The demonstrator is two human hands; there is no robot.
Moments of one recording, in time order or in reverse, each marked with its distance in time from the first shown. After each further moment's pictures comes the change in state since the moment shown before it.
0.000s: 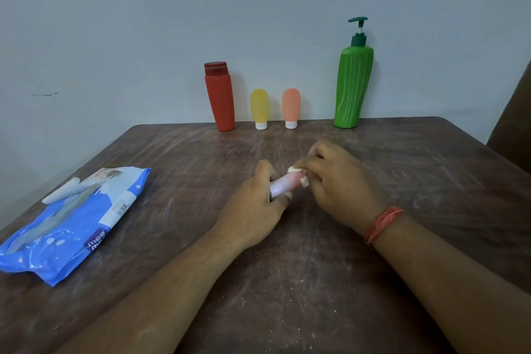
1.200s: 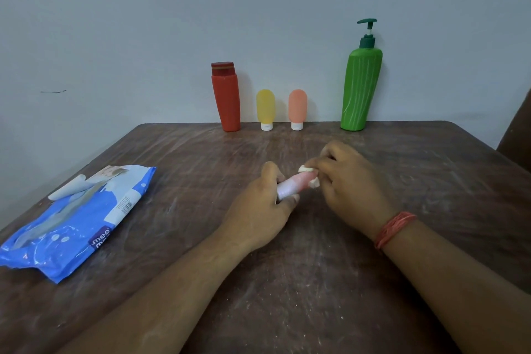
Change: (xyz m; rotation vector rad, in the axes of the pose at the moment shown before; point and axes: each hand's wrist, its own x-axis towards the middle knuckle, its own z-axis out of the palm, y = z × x) left_hand 0.000 -0.003 0.002 0.007 0.011 0.001; right_hand -0.001 0.005 0.001 -0.044 0.022 0.033
